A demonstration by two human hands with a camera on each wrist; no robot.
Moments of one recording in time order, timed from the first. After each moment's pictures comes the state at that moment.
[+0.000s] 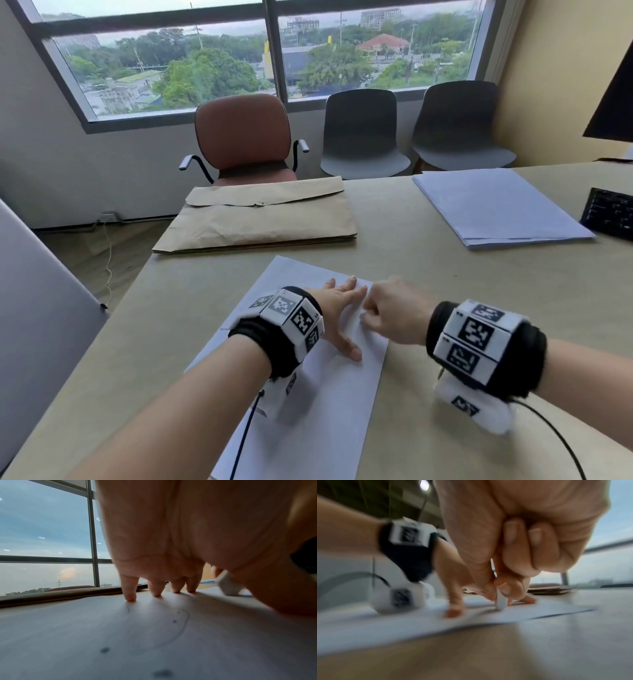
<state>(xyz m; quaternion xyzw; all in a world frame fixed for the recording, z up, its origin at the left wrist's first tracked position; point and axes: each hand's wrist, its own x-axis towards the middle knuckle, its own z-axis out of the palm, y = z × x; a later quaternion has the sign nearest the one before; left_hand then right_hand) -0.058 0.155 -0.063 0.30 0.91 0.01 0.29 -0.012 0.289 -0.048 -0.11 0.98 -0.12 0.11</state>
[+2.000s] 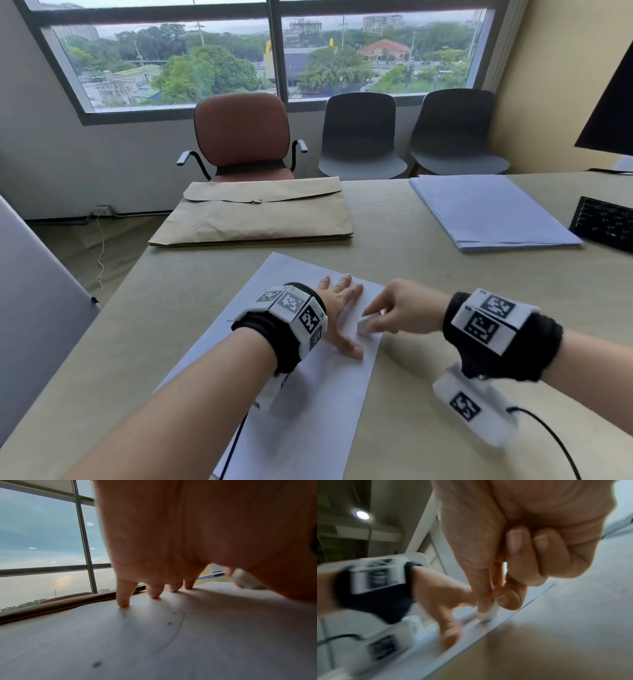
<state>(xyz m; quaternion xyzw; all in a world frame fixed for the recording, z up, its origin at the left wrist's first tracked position) -0.046 0.166 -0.058 0.26 0.92 -0.04 0.30 -0.017 0.314 -0.050 -0.08 0.95 -0.23 0.20</state>
